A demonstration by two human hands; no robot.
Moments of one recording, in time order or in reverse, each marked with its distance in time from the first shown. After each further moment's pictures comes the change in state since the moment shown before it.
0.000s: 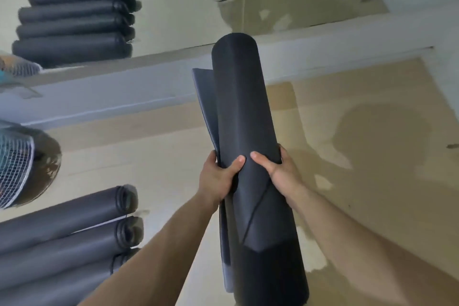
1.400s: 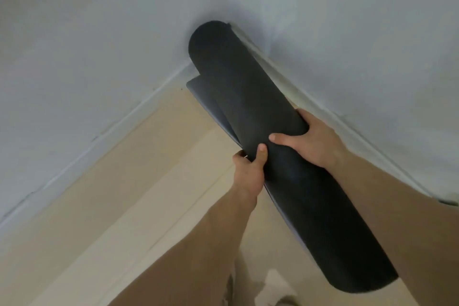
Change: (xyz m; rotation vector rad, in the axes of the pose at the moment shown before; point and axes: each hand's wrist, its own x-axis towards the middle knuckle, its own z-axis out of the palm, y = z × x) left_hand 0.471 -0.021 1.059 0.191 -0.375 -0.319; right_hand 0.597 0.051 -0.932 -0.287 0.426 0.154
